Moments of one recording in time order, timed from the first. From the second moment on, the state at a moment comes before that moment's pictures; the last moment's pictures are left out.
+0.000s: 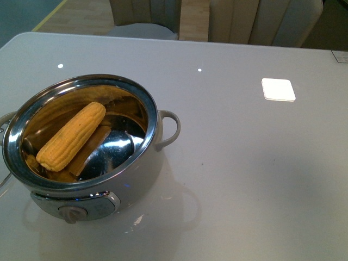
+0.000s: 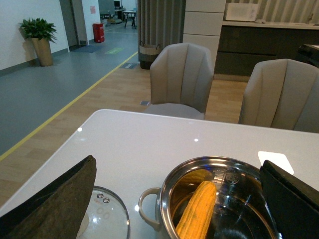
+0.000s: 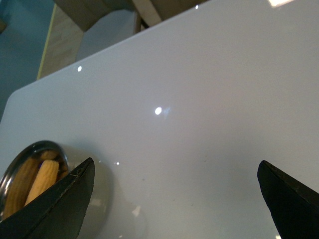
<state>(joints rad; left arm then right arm) 0.00 0.01 0.01 0.00 0.00 0.00 0.08 0.80 0.49 -0.15 0.00 0.45</state>
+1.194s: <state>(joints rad) 0.00 0.01 0.01 0.00 0.00 0.00 0.00 0.35 0.04 0.31 0.00 0.01</state>
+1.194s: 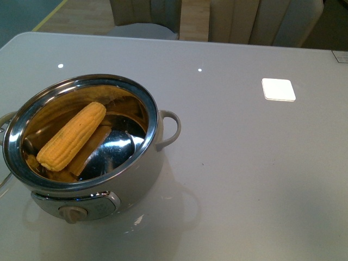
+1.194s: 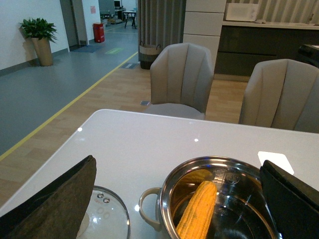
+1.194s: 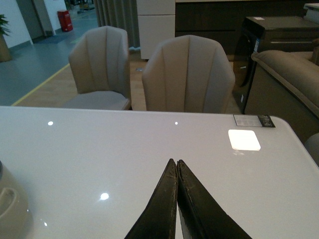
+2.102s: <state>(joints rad) 0.00 0.01 0.01 0.00 0.00 0.00 0.00 0.01 0.02 0.00 0.00 0.01</state>
